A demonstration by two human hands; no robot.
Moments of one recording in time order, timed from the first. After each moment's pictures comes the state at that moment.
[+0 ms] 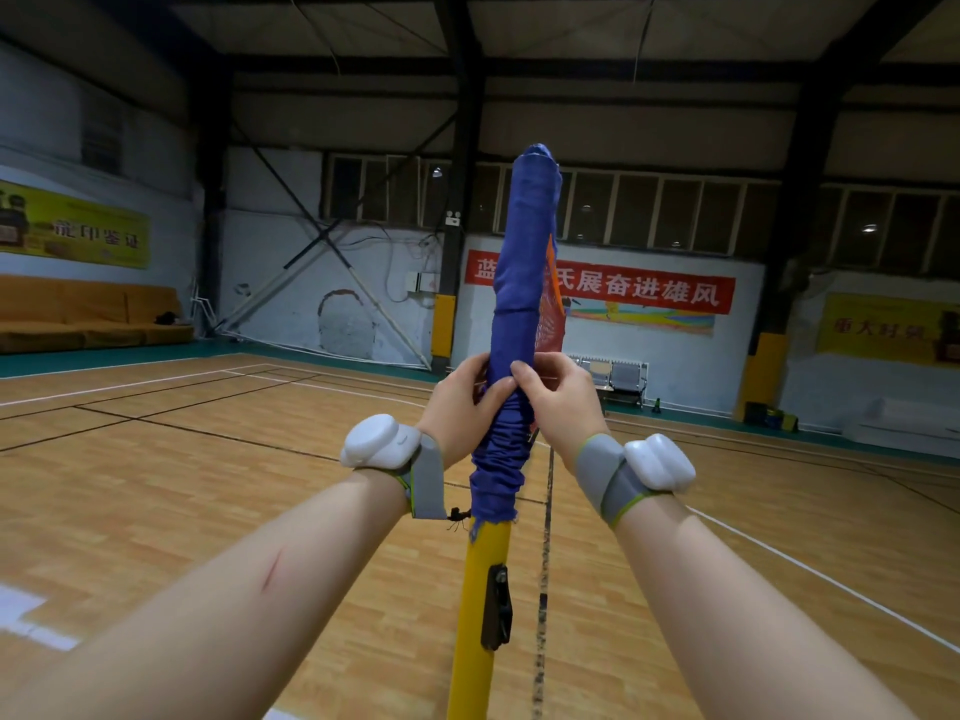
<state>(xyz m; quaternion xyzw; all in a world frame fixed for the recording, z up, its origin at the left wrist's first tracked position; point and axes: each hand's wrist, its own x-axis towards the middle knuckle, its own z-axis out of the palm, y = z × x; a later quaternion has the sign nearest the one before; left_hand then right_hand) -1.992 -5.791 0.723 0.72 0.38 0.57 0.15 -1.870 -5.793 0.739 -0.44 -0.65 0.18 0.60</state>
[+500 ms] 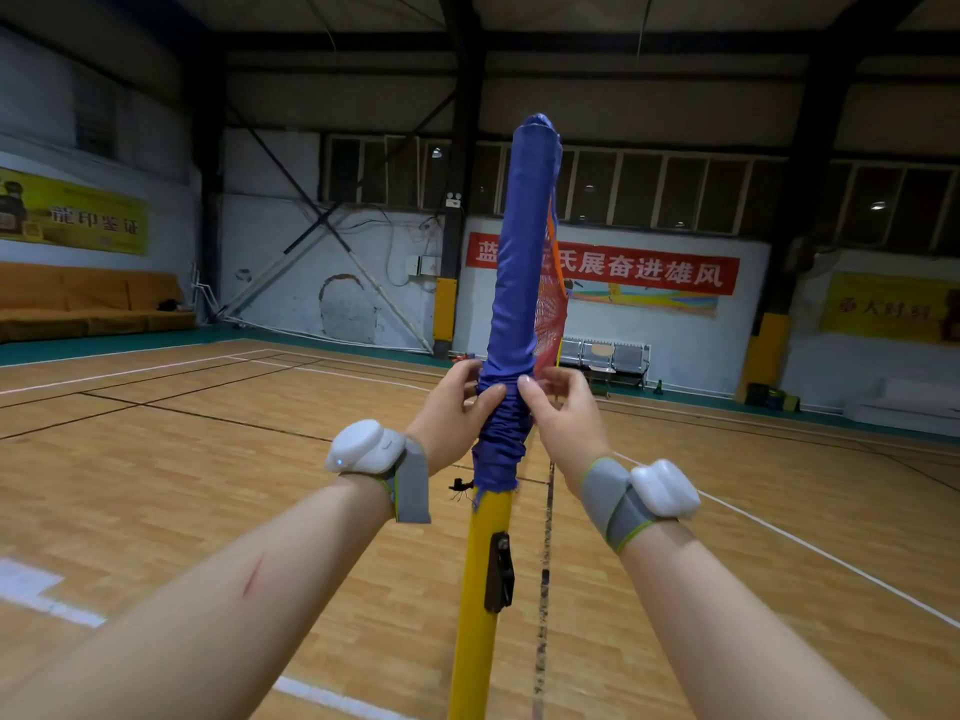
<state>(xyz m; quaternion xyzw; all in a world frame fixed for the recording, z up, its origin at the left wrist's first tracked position) -1.998 -5.799 0.692 0.71 0.36 0.55 0.24 -1.864 -5.809 0.698 -0.44 -0.62 0.24 0.61</state>
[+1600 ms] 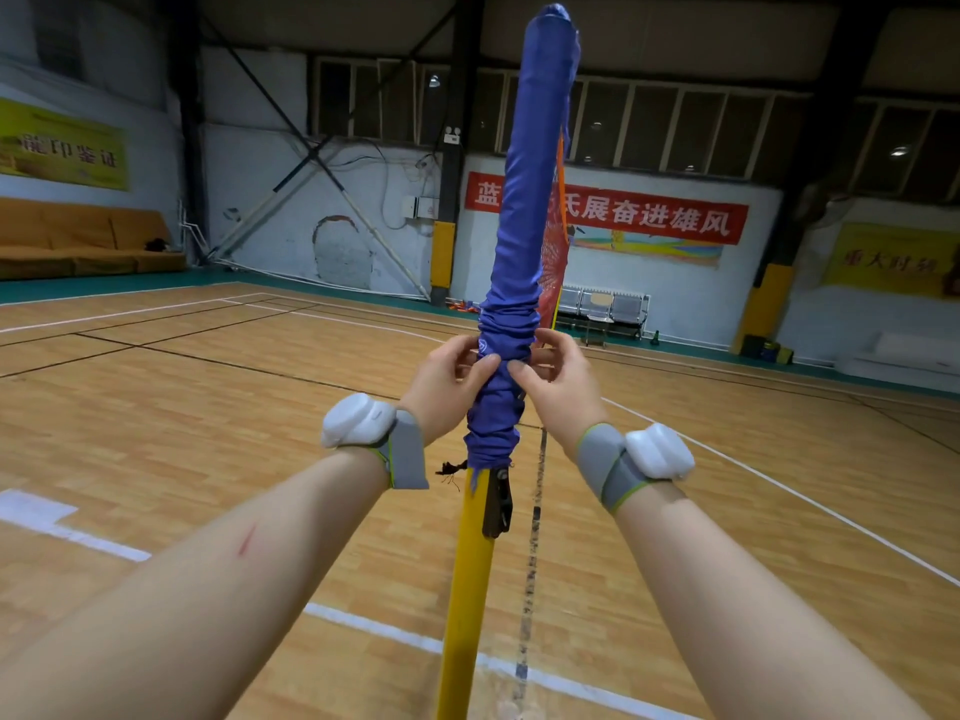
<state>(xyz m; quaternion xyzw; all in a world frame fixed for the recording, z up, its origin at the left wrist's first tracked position) -1.998 -5.803 0.658 0.71 0.40 0.55 0.21 -1.860 -5.810 0.667 -0.45 -0.65 0.22 0.57</state>
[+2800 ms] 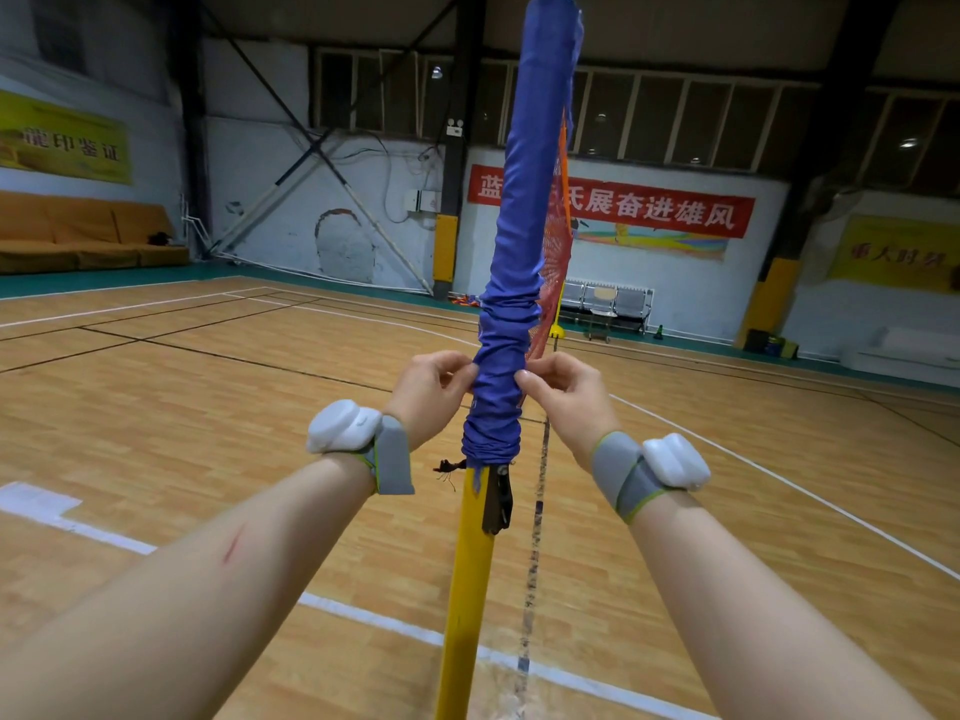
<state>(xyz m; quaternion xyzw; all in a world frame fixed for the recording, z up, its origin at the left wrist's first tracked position) -2.010 -5.799 0.643 0.70 0.45 0.51 0.18 -1.847 -5.806 0.652 -0.46 -0.66 0.23 0.54</state>
